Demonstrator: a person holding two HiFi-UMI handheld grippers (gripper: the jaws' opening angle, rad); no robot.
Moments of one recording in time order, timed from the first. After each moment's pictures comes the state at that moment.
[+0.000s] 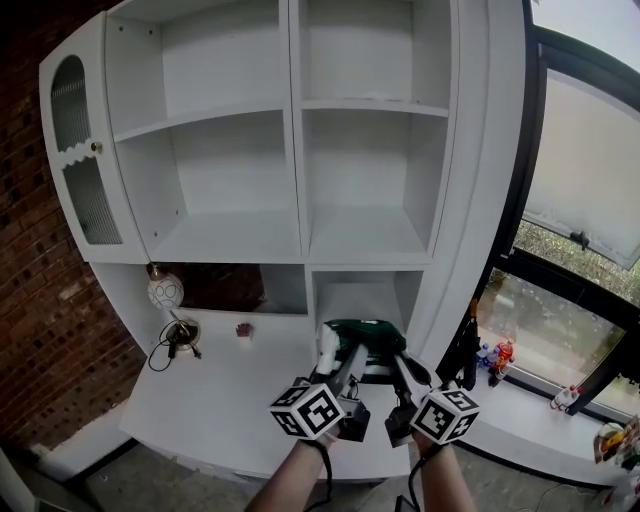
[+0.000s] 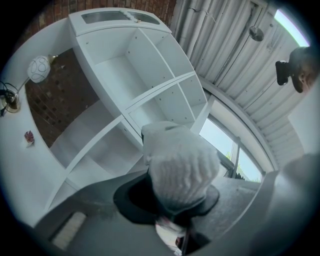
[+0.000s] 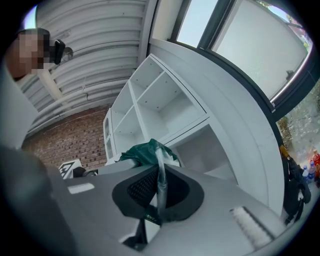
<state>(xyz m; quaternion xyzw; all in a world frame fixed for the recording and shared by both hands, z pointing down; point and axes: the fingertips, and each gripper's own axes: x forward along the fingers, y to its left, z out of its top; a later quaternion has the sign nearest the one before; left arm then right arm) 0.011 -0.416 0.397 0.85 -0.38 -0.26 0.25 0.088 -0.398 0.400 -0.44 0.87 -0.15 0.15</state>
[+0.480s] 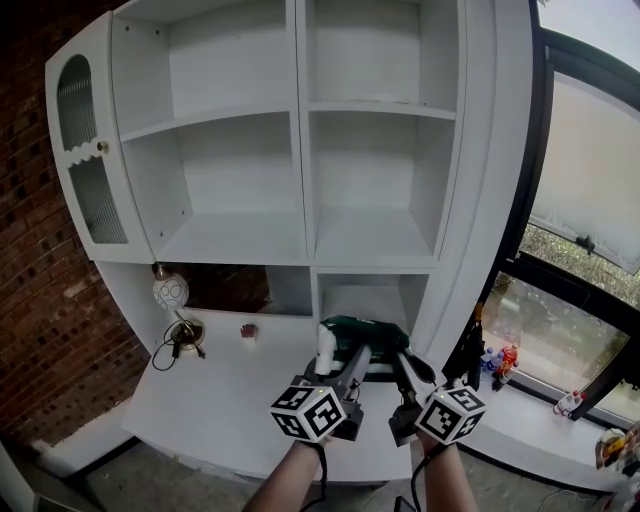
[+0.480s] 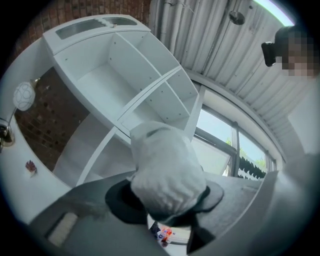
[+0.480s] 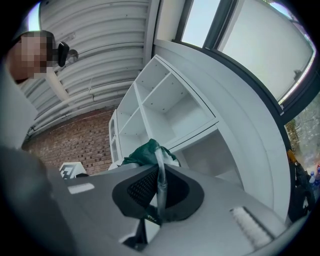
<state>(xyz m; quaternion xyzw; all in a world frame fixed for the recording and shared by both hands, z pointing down) 0.001 -0.419 0.387 0.87 -0.41 -0.21 0.18 0.080 -0.400 0.380 -0.42 0.88 -0.13 0.16</state>
